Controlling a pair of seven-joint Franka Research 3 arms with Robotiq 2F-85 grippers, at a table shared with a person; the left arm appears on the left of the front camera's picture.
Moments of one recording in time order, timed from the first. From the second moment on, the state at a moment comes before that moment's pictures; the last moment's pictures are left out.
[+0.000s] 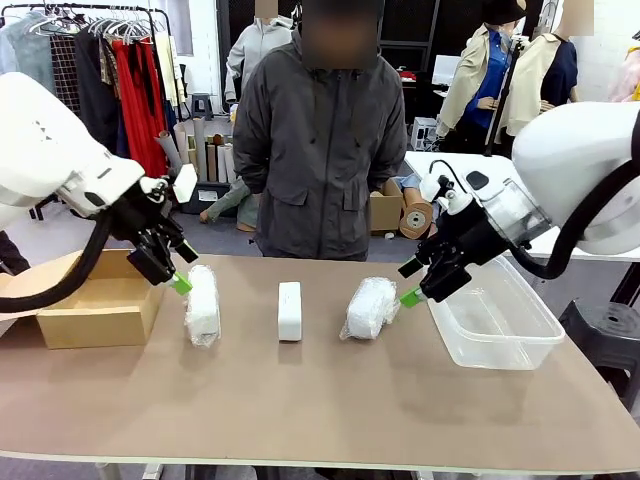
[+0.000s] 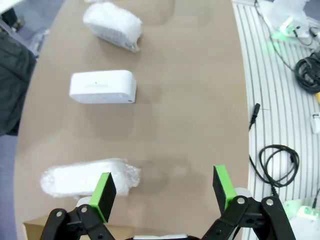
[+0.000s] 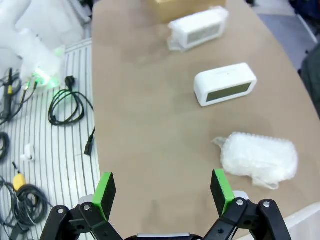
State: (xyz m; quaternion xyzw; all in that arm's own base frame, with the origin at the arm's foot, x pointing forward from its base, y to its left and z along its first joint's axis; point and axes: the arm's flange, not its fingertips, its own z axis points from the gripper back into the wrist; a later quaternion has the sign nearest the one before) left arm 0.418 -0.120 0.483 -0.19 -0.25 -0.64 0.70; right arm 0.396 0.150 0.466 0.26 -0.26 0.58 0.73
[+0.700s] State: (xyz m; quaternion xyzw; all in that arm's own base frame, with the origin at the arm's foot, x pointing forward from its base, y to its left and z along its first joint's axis) left arm 0.430 -0.112 0.492 -0.19 -0.27 -0.64 0.70; right arm 0.405 0.138 0.464 0.24 -0.26 0.61 0.71
